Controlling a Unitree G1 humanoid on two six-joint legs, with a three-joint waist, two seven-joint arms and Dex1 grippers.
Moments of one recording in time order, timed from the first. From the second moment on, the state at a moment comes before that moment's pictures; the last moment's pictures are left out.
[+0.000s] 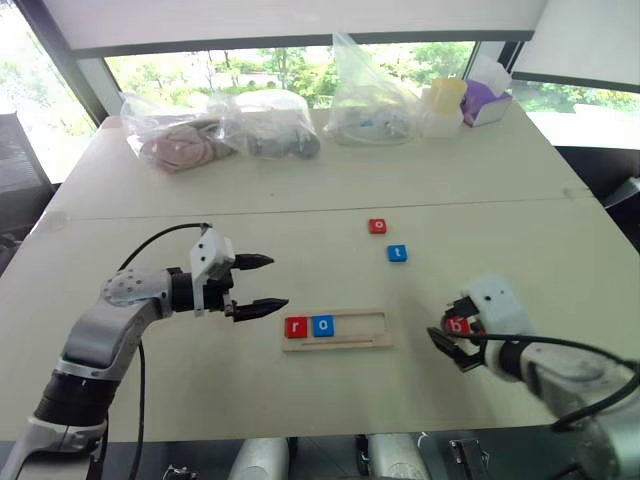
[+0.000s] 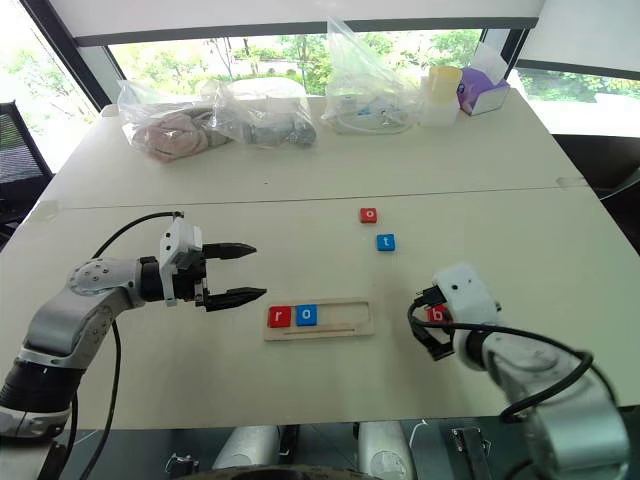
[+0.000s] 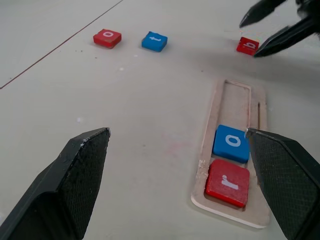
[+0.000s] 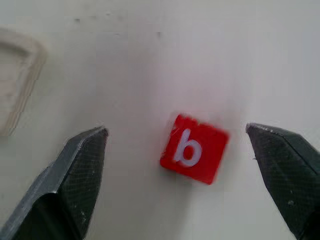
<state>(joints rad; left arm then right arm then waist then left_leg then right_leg) -0.27 0.69 -0.02 -0.16 -0.47 0.41 -1.08 -0.05 -0.82 -0.22 -0.93 0.35 1.47 0.56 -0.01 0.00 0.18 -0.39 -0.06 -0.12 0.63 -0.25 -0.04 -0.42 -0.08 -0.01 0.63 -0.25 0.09</state>
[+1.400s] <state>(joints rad) -0.23 0.70 0.02 -0.20 -0.45 0.43 -1.02 -0.15 -1.05 0.06 -0.15 0.17 0.33 1.21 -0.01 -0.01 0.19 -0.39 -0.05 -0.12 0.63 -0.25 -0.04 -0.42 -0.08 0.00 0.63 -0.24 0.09</state>
